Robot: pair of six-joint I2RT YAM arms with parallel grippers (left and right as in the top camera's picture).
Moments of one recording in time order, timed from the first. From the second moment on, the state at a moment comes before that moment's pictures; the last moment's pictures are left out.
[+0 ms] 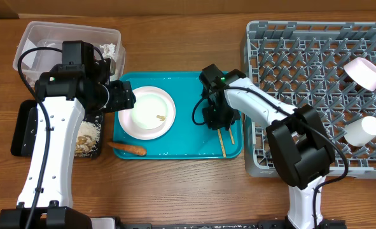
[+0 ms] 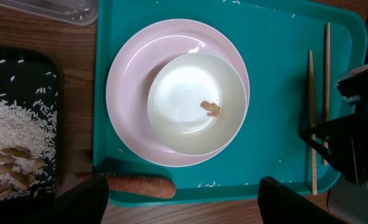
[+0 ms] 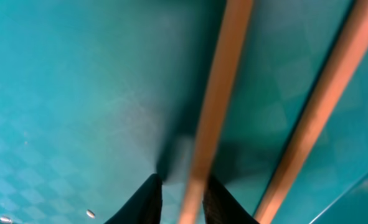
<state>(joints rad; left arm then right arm) 0.02 1.53 1.43 -1.14 0.23 -0.15 0.52 2.10 1.50 -1.00 -0.11 0.18</state>
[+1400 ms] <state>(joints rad) 0.02 1.53 1.43 -1.15 0.23 -0.15 0.23 1.65 1.24 -1.03 0.05 0.30</state>
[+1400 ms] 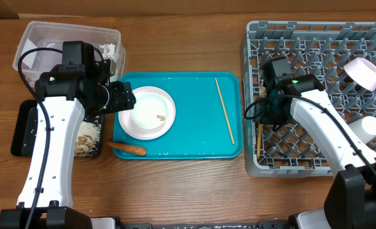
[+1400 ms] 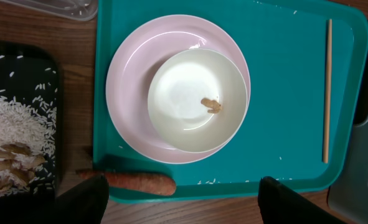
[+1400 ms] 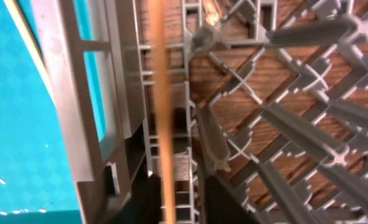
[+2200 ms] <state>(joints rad) 0.02 1.53 1.43 -1.15 0.23 -0.15 0.43 1.73 1.50 -1.00 -0.05 0.21</state>
